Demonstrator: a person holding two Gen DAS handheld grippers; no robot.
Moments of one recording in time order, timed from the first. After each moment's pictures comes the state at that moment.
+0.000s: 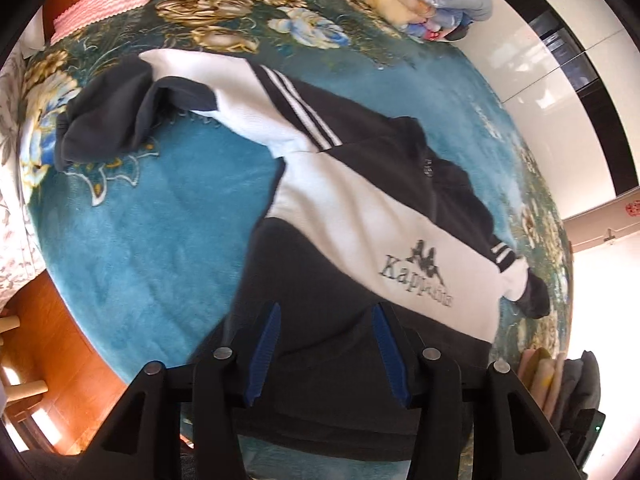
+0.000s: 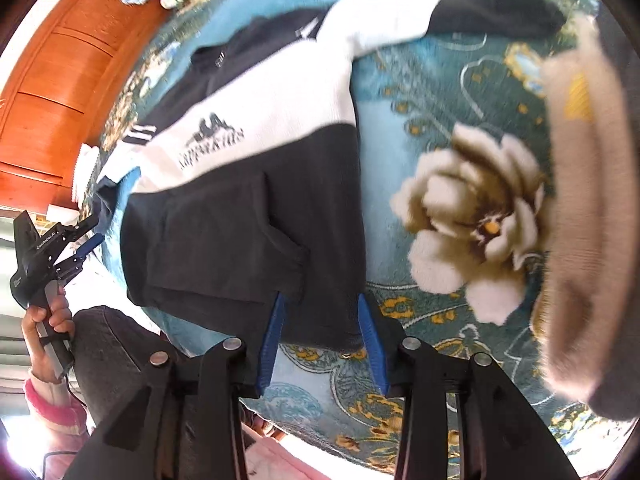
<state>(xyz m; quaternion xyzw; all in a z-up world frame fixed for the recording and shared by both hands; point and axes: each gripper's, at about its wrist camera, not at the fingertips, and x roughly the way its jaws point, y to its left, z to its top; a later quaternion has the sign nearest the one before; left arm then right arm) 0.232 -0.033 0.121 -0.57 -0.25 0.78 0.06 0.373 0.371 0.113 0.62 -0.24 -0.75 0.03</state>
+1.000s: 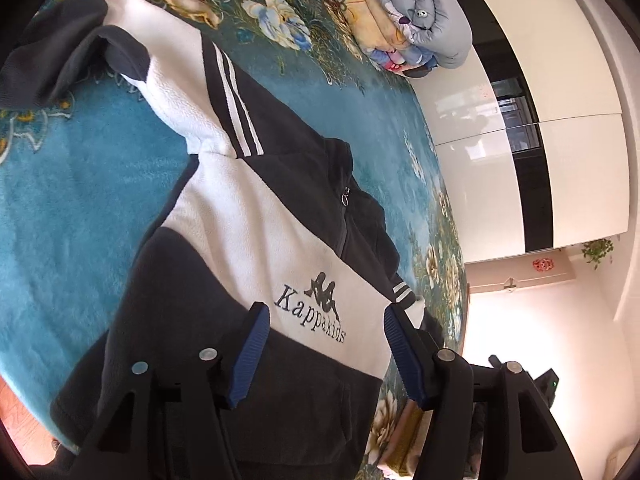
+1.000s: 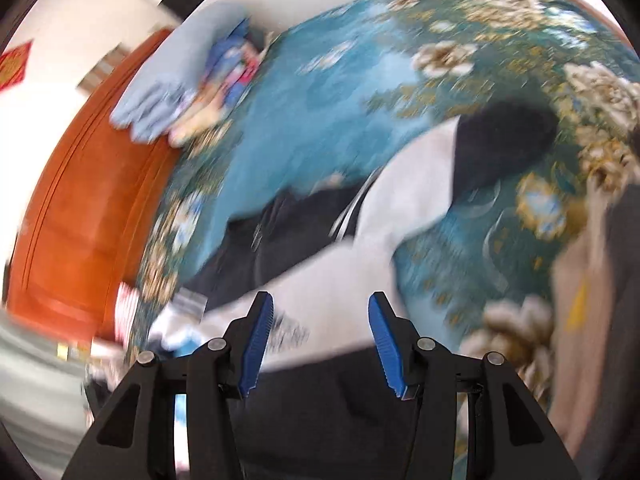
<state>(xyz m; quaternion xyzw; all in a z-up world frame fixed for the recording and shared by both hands) 0.196 -0.036 0.101 -0.51 -0.43 0.73 0.16 0.257 0.436 0.193 0.44 -0.34 -0.83 -0.06</state>
